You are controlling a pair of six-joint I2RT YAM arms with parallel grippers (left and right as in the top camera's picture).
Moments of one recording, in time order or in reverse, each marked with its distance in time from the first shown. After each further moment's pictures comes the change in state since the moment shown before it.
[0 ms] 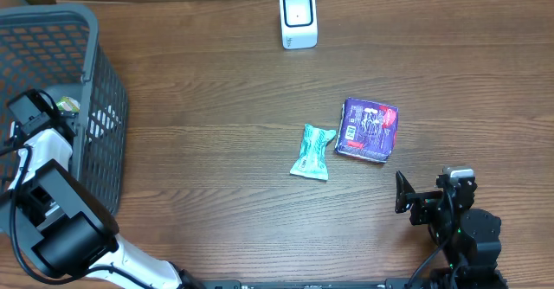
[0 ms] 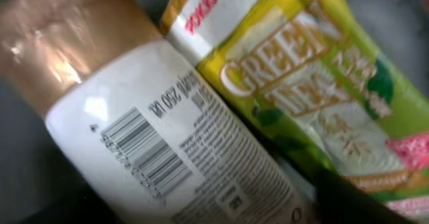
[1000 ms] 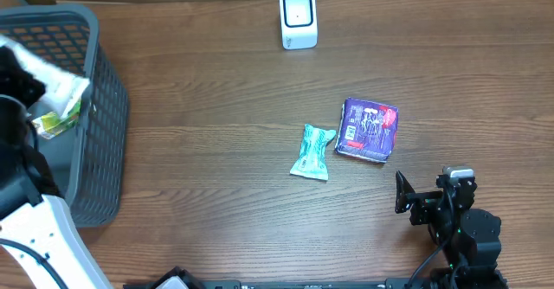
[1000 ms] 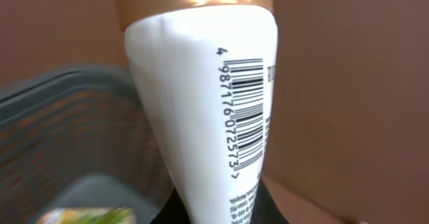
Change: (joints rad) left arm -0.040 -0.708 0.147 -0.069 0.510 0.542; right arm 0.000 0.000 0.000 0.000 0.000 0.000
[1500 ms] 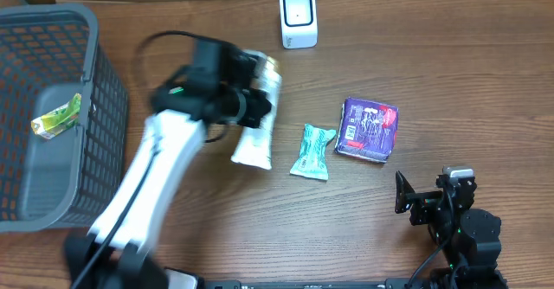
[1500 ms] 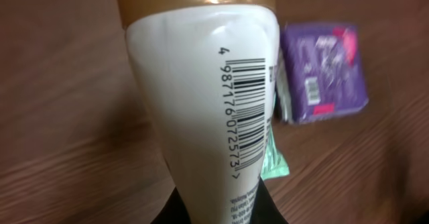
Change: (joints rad) left arm -0.904 0.352 -0.007 -0.488 -0.008 0.233; right arm 0.000 0.000 0.000 0.000 0.000 0.000
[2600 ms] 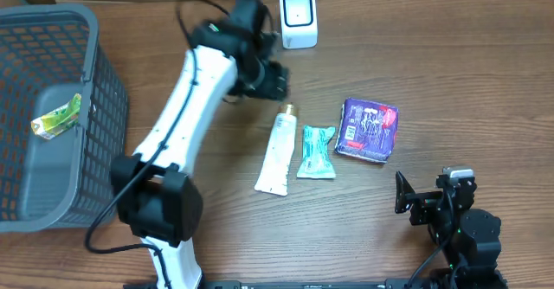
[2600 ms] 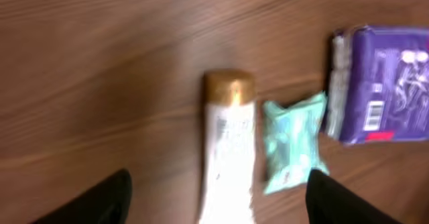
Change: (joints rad) left arm -0.020 0.411 0.602 -0.436 -0.193 -0.081; right arm 0.000 0.002 0.000 0.000 0.000 0.000
